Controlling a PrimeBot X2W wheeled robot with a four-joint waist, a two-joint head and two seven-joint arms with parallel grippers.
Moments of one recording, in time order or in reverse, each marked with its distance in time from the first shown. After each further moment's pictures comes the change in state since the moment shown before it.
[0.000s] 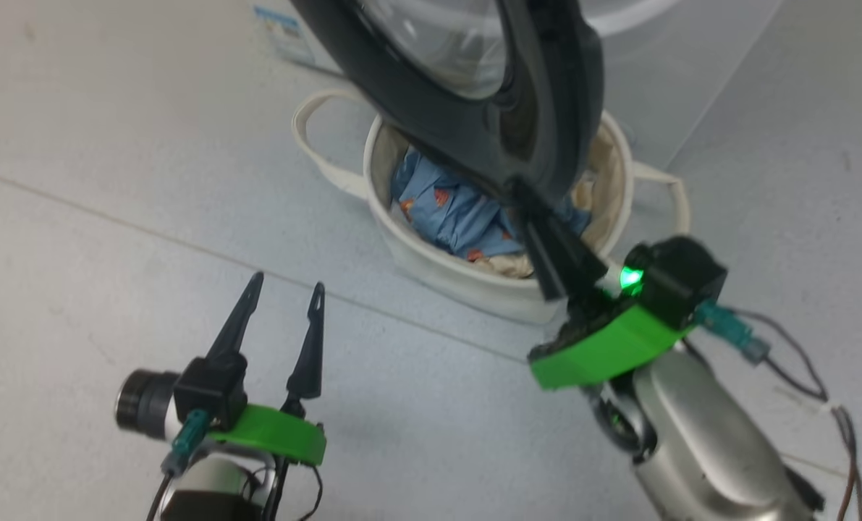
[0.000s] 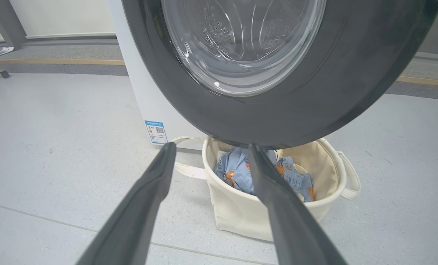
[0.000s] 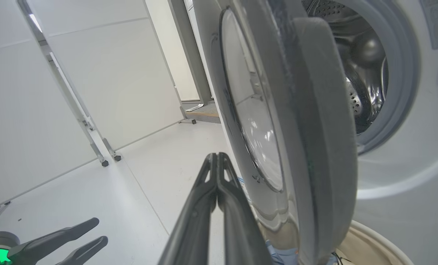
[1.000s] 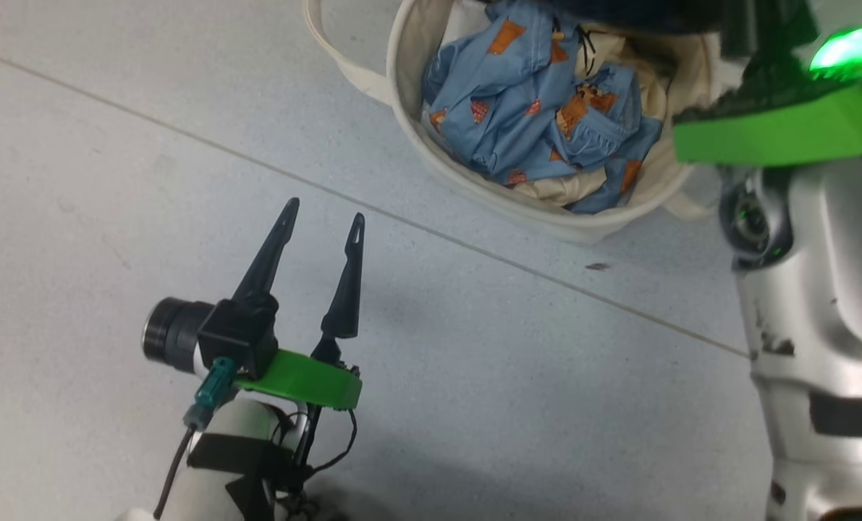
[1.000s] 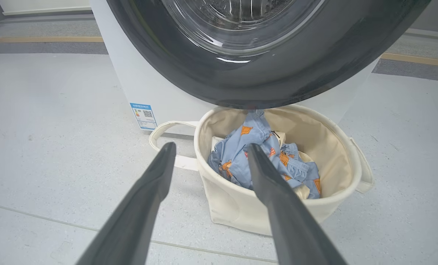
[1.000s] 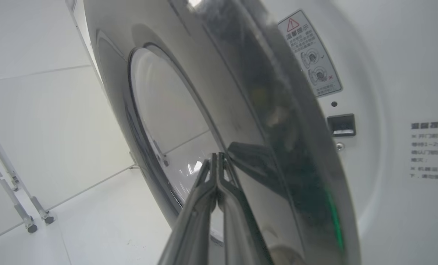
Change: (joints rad) left arm -0.142 -0.065 -0.035 -0.031 0.018 -0.015 0.000; right arm -0.366 -0.007 -0.341 0.022 -0.051 0.000 0.000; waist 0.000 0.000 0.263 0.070
